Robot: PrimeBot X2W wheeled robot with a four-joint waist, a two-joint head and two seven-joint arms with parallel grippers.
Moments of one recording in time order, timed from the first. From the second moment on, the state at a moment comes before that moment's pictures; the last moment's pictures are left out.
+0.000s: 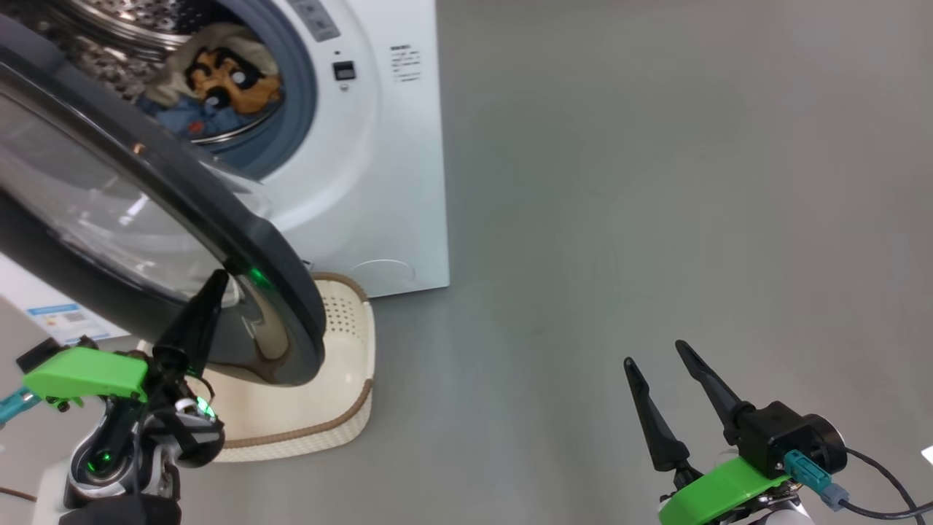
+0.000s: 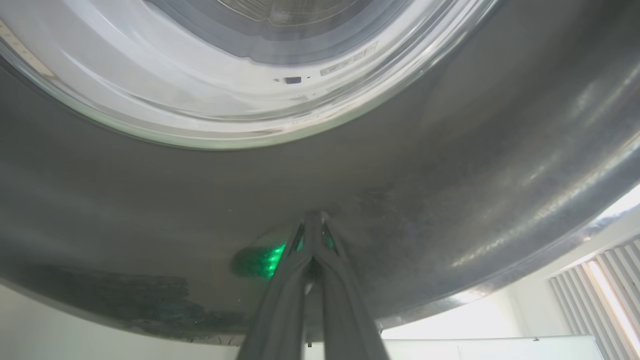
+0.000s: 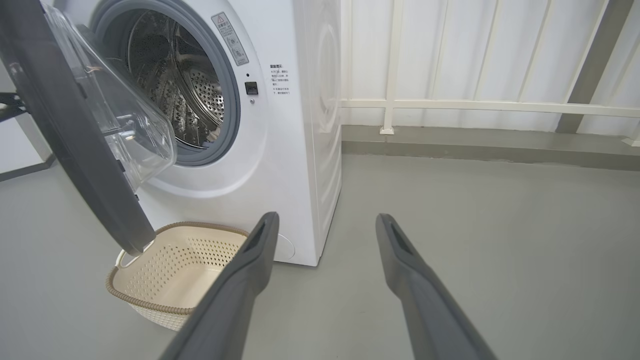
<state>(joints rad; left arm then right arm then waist) -0.41 0.03 0.17 0.40 -1.58 -0.12 0.46 -0.08 -0.05 0.11 0.18 0.10 0.13 -0.26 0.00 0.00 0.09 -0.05</state>
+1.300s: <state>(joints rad) -0.25 0.03 0.08 0.29 -1.55 -0.12 0.17 -0.06 -0.05 0.04 0.15 0.11 0.13 -0.26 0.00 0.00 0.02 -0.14</state>
